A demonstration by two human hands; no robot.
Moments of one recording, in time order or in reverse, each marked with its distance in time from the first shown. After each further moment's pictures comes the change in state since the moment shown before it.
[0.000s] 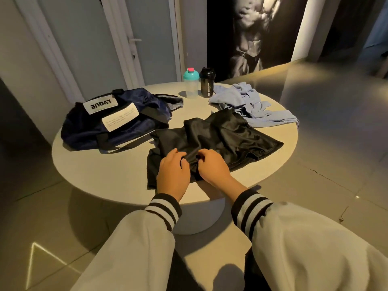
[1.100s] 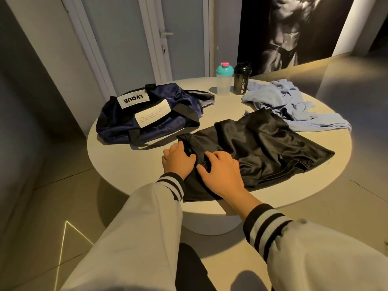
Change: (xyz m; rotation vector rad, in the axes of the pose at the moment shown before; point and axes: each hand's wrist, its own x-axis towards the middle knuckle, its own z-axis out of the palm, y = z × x) left_hand 0.084 -0.064 -0.027 0.171 -0.113 -0.244; right_hand 0.005 -0.041 0.053 -0.208 0.082 -0.210
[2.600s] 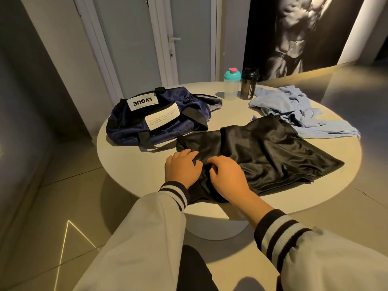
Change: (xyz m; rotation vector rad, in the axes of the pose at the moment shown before) left_hand -0.008 -0.028 0.001 0.181 0.077 0.232; right_hand -0.002 -0.018 -0.012 0.161 0.010 -0.072
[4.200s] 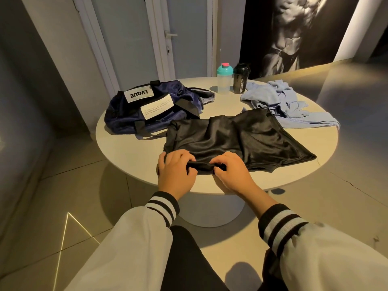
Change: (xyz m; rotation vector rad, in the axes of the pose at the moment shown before) left_hand -0.096 0.017 -0.014 -0.142 0.204 0.182; right_hand -0.047 0.043 -0.027 0.078 -0.060 -0.079
